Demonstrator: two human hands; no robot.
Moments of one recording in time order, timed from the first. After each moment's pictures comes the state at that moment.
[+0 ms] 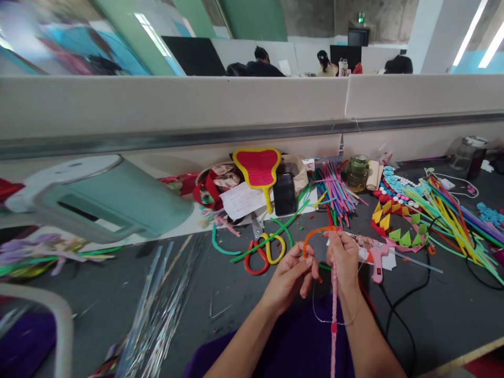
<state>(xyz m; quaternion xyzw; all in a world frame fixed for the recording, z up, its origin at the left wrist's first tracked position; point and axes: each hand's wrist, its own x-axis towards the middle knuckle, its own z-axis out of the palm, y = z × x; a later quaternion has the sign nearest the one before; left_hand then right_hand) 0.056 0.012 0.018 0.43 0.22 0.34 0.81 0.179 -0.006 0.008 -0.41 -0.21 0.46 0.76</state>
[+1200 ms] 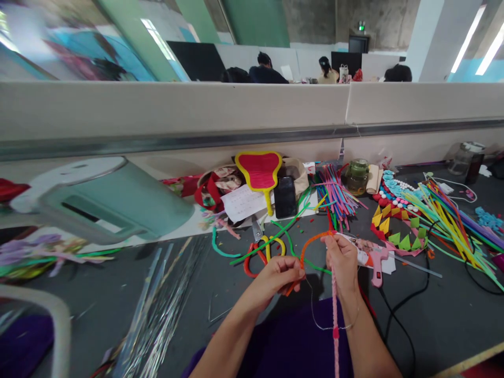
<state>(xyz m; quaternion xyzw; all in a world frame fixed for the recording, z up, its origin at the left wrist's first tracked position) 0.027 0.028 0.038 0.55 0.40 0.19 0.71 0.181 -0.007 0.004 -0.45 -0.24 0.46 0.73</state>
